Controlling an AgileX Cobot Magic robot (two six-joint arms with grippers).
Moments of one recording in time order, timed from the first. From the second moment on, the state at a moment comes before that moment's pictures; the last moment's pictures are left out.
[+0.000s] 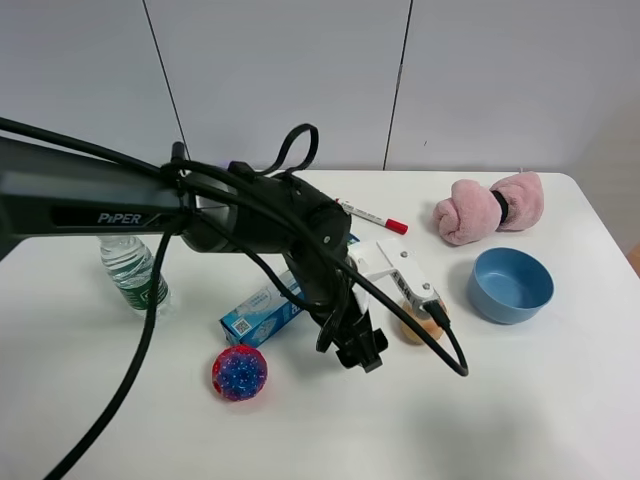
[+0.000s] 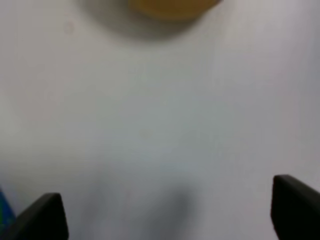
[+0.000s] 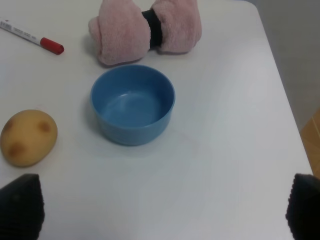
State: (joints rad) left arm -0.93 2.03 -1.34 -0.10 0.58 0.30; right arm -0.02 0.00 -0.51 -0.01 1.07 -0.06
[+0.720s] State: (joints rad) left arm -0.65 1.59 -1.34 0.07 0.62 0.24; right arm -0.02 0.00 -0.51 -0.01 1.07 -0.06
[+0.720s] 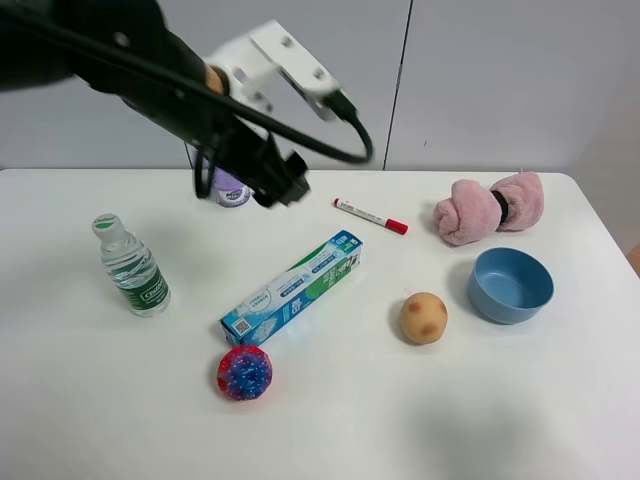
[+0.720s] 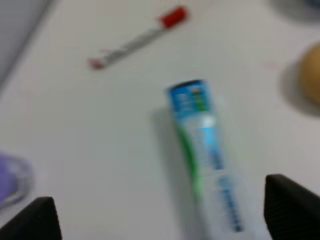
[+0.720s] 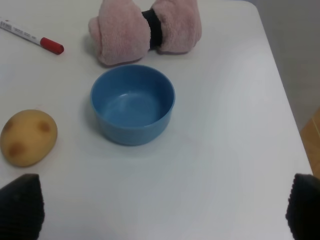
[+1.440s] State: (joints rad) left arm 0.03 1.06 -1.34 0.10 0.82 0.15; right arm -0.02 0.00 -0.51 -0.01 1.07 -0.06
